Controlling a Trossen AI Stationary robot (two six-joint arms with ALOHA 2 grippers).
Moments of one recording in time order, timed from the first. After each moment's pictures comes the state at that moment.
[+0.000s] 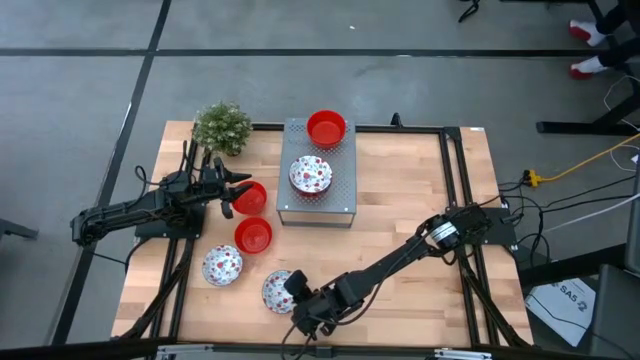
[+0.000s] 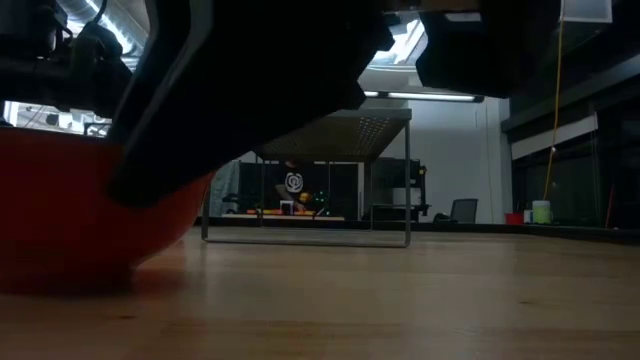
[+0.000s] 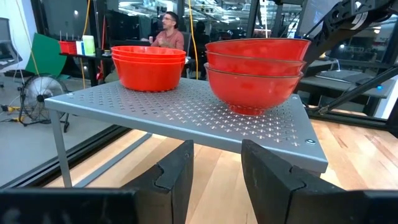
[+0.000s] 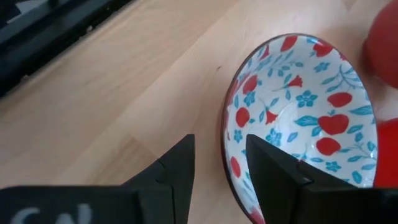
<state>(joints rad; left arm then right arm) 0.30 0.02 0.01 0.03 -0.03 -0.08 0.52 2.32 1.96 -0.55 0.28 -0.40</state>
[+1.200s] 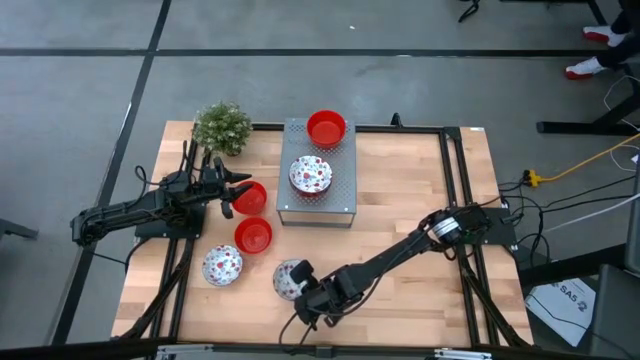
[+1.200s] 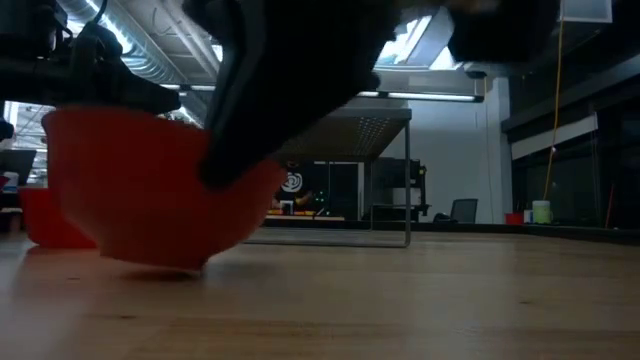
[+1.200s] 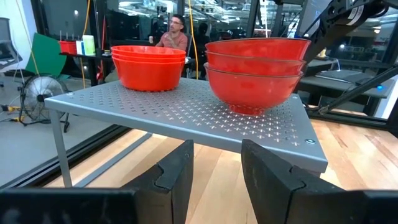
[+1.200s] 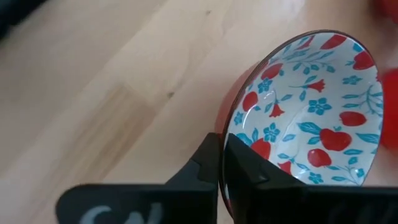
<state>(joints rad) 0.30 0.02 0.01 0.03 -0.03 -0.08 0.50 2.28 1.96 -0.71 0.26 -0.33</state>
